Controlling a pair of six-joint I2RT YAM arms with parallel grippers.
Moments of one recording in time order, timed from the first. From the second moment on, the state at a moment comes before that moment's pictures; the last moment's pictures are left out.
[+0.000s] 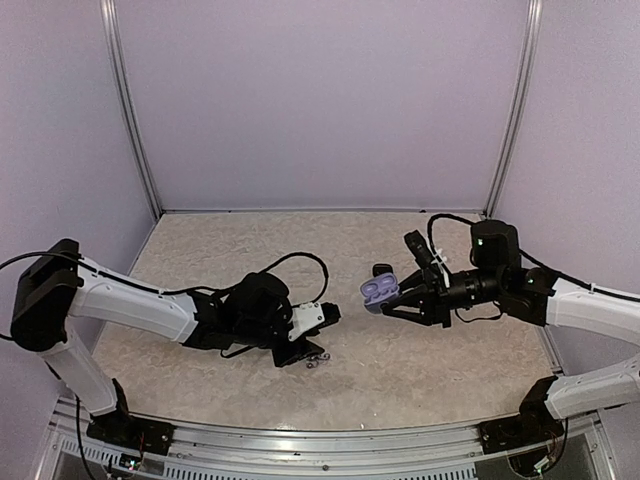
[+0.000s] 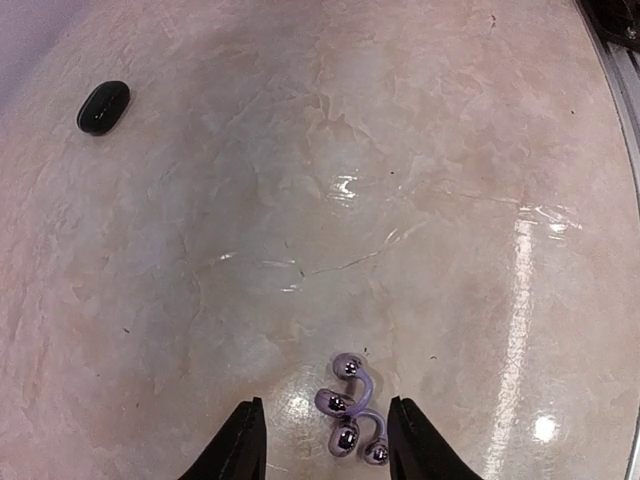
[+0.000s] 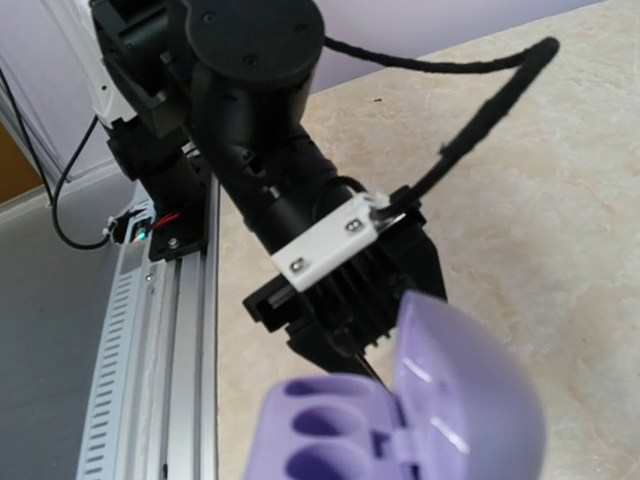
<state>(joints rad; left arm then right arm) -1.04 1.65 0.83 0.11 0.09 0.30 0.68 1.10 0.69 0.03 -0.81 0.00</state>
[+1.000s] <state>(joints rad) -1.06 1.80 0.93 0.02 0.06 0.61 0.64 1.05 0.67 0.00 -0.78 0.02</state>
